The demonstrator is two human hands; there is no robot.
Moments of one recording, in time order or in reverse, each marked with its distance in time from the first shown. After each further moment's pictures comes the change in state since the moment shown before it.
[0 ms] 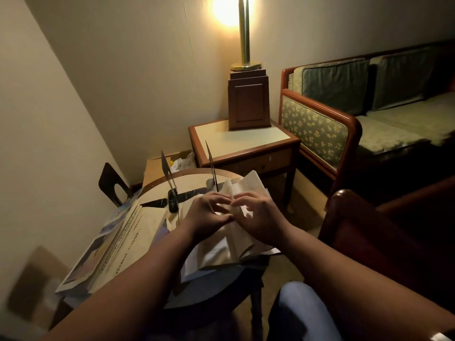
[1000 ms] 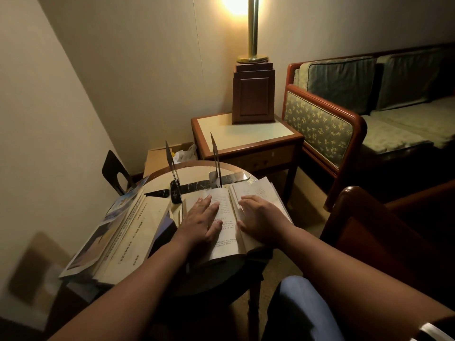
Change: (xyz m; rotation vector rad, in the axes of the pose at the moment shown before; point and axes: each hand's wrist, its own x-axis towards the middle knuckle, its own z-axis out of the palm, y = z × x) left_hand -0.032 -0.058 0.004 0.545 -0.172 -0.222; right_hand -0.008 0.002 0.014 -0.247 -0.290 0.223
